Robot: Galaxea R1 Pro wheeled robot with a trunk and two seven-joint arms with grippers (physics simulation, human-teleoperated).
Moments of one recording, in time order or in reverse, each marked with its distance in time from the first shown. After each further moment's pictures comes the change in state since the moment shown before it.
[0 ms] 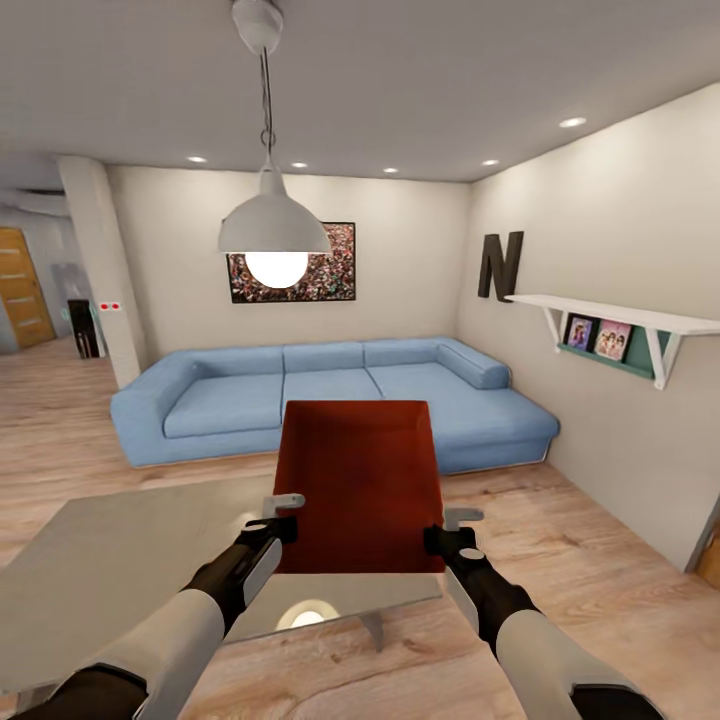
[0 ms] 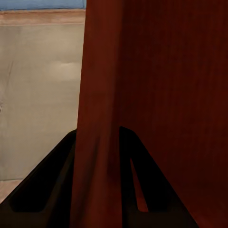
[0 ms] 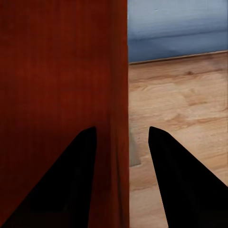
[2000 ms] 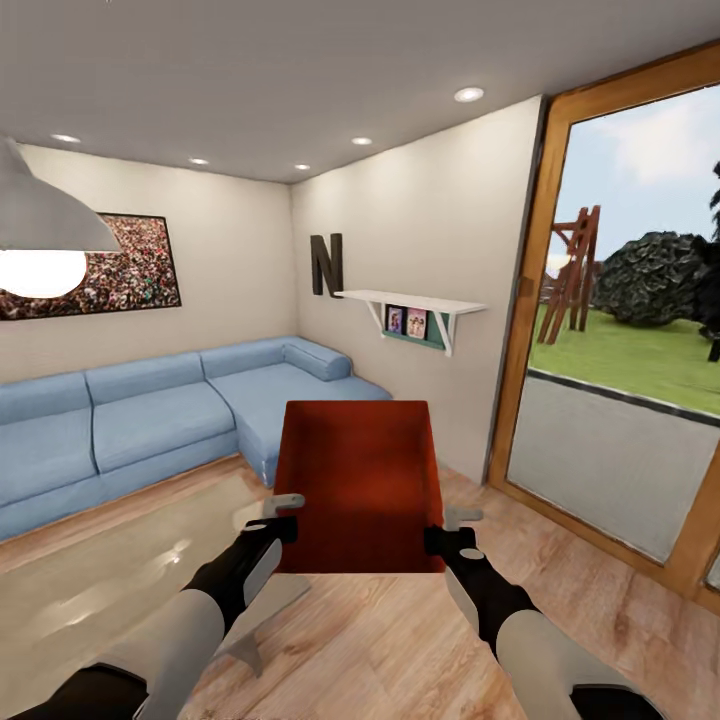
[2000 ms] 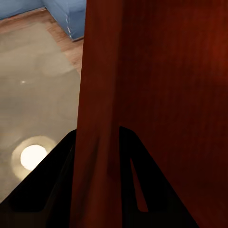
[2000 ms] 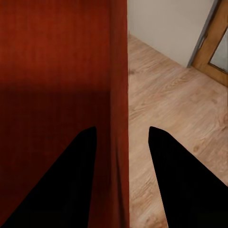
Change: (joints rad) left arm 0.000 0.000 0.000 0.000 0.000 0.000 0.000; right arm 0.000 0.000 0.001 0.000 -0.002 0.000 0.000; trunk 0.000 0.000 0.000
